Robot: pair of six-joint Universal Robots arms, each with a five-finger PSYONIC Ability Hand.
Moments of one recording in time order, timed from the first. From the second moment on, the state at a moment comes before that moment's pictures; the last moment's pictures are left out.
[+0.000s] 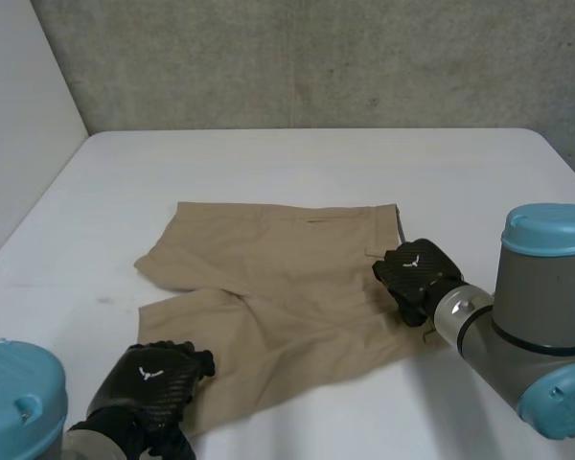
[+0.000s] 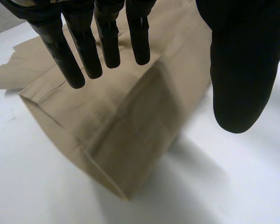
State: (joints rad) left arm 3.99 -1.62 -2.00 2.99 -1.82 3.17; right arm 2.00 -1.13 1.64 -0.06 1.43 2.57; left_hand 0.41 0.40 0.40 0.39 0.22; right_hand 0.99 1.18 1.18 1.19 0.99
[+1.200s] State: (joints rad) left arm 4.10 -1.83 -1.84 3.15 -1.87 3.27; right arm 1.69 -1.28 1.75 0.31 1.07 2.55; left_hand 1.15 1.20 1.19 1.20 0.96; right_hand 0.75 0.88 0.85 0.85 0.66
